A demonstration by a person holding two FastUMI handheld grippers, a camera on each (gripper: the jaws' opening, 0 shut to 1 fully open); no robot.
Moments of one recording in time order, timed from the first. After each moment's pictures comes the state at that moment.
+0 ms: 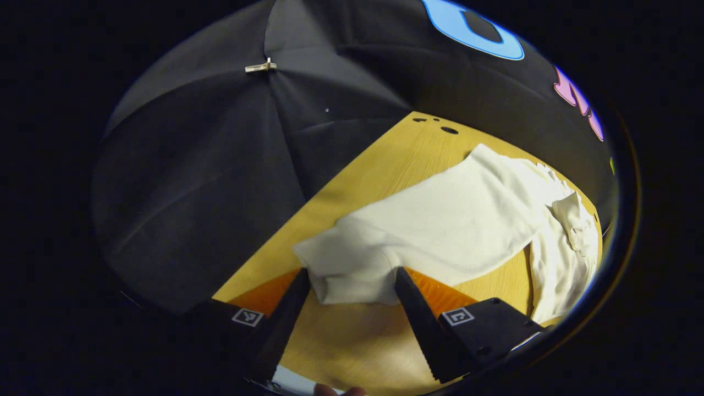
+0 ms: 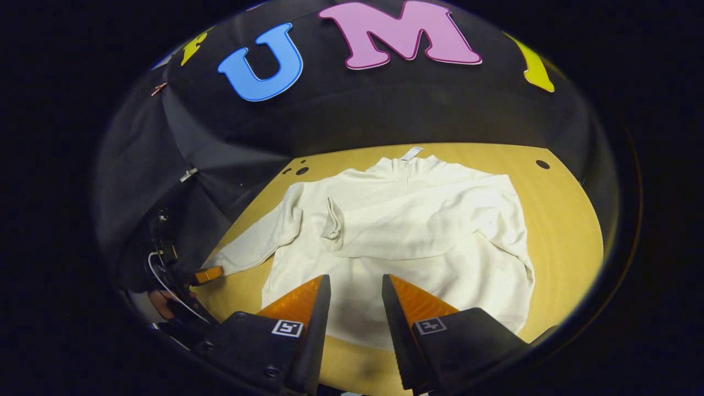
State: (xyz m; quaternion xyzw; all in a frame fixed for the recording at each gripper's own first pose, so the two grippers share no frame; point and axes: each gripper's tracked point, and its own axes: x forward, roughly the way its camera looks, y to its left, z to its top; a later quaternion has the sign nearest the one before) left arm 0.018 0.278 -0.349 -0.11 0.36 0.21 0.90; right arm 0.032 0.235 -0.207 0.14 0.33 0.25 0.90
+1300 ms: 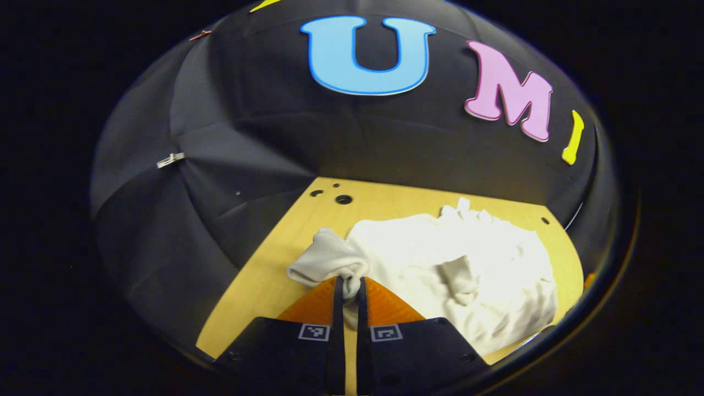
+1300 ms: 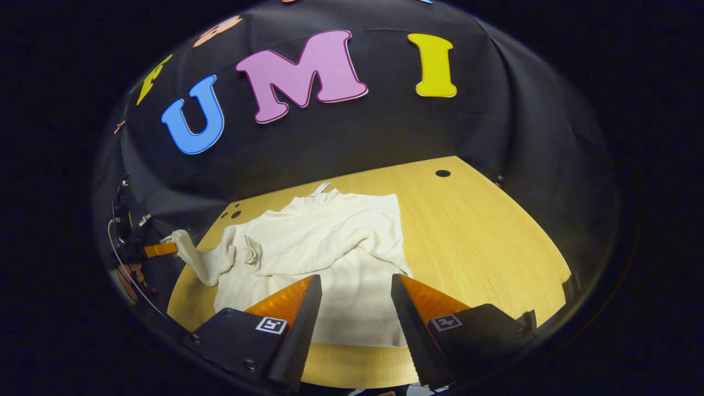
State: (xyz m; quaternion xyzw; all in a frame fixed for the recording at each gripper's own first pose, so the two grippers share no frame) left arm 0.134 0.103 -0.161 -0.04 0.24 0.05 0.97; right arm 0.029 0.047 -0.197 0.18 0.28 0.07 0.94
